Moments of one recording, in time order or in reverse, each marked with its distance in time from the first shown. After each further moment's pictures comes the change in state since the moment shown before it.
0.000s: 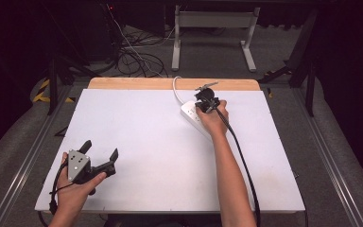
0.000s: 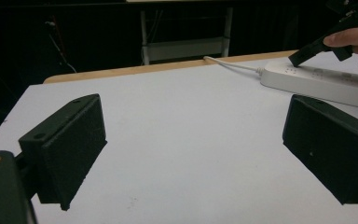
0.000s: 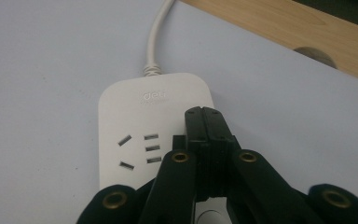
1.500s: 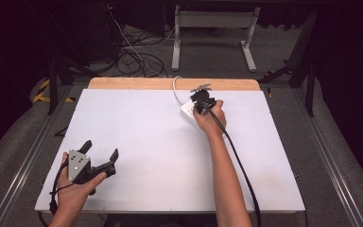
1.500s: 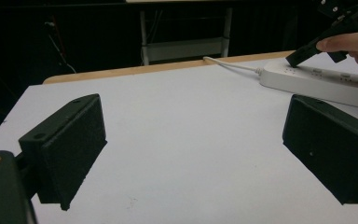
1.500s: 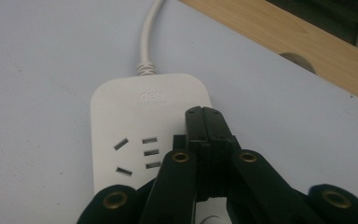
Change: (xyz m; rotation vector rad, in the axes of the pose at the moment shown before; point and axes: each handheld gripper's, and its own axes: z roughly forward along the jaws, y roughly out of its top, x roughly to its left) left arm 0.000 0.000 -0.001 0.002 0.004 -0.001; right arm 0.015 0.003 0.004 0.020 -0.112 -0.069
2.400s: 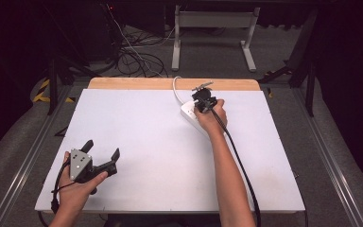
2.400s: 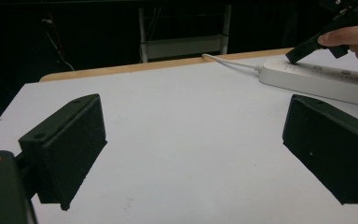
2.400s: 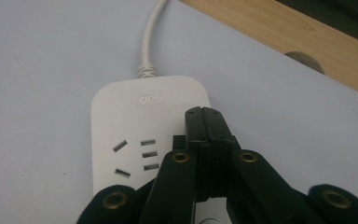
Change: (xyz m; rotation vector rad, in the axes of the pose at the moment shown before) left arm -0.001 -0.001 0.004 0.008 -0.005 0.001; right arm -0.007 0.001 0.000 0.002 0.044 0.019
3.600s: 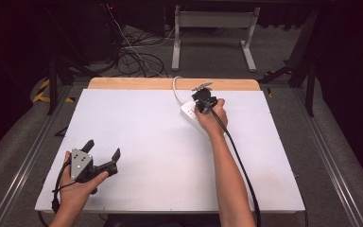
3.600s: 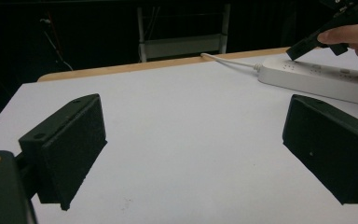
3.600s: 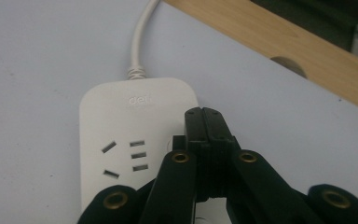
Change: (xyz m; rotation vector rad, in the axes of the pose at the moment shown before) left arm -0.001 0.000 0.001 0.002 -0.006 0.002; right arm 0.001 0.000 -0.002 -0.016 -0.050 -0.023
